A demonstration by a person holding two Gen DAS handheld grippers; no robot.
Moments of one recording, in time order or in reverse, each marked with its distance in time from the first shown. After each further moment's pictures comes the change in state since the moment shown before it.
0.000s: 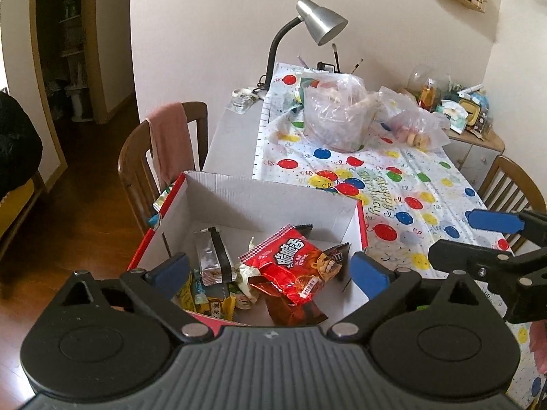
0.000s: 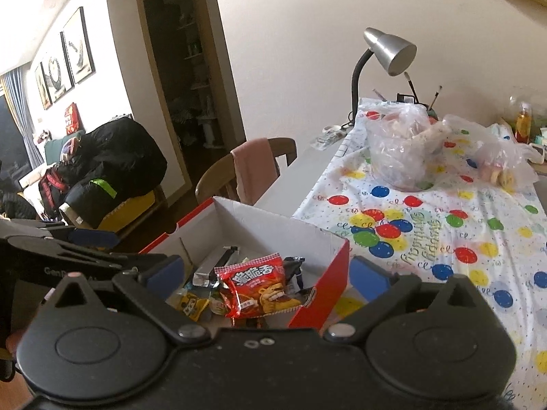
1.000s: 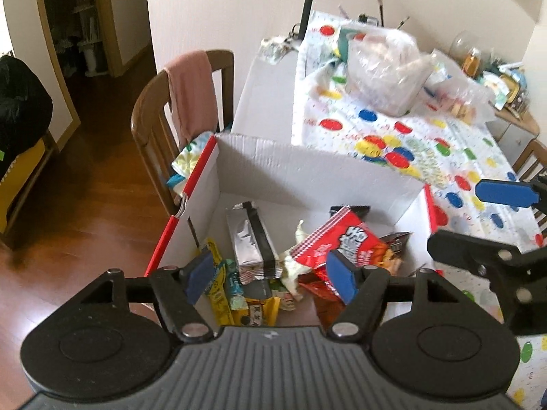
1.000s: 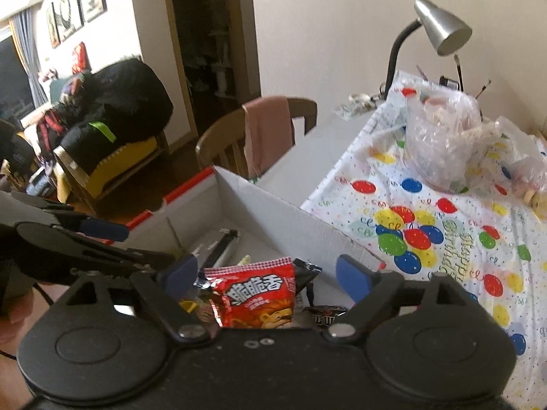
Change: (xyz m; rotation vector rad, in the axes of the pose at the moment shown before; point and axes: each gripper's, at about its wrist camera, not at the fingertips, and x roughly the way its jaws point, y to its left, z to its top) left arm 0.075 0.044 0.024 -0.042 0.182 0.060; right arm 0.093 0.024 0.034 -0.144 0.171 0.015
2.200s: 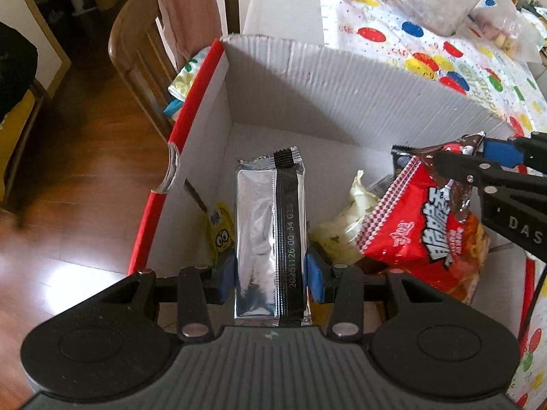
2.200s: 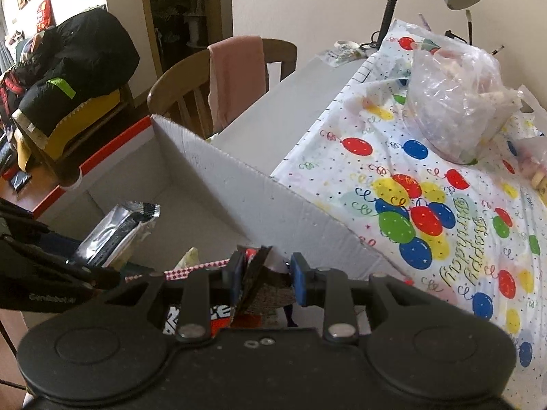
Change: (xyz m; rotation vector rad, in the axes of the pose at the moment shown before) left arm 0.116 0.031 0.010 0.024 0.341 0.039; right arm 0.122 -0.015 0.007 -0.009 0.199 -0.114
